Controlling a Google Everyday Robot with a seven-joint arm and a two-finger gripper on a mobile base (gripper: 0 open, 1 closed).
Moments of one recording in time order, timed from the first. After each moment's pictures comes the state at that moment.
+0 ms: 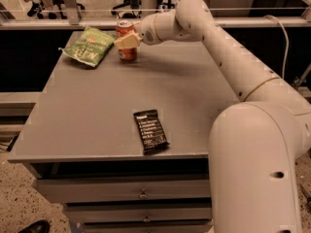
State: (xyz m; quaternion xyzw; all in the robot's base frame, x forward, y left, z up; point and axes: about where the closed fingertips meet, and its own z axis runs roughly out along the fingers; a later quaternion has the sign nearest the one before) arm 0.822 0.074 0.895 -0.47 0.68 0.26 0.50
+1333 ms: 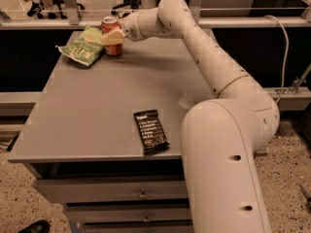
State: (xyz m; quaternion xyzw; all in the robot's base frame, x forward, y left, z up) arm 0.849 0.129 0.897 -0.48 0.66 0.27 0.52
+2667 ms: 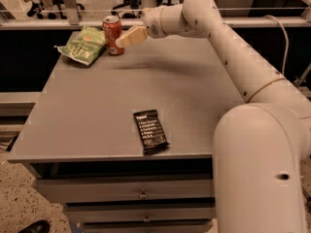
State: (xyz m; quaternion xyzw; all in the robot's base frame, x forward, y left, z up) arm 0.838 0.049 0.922 -0.45 0.67 0.24 0.54
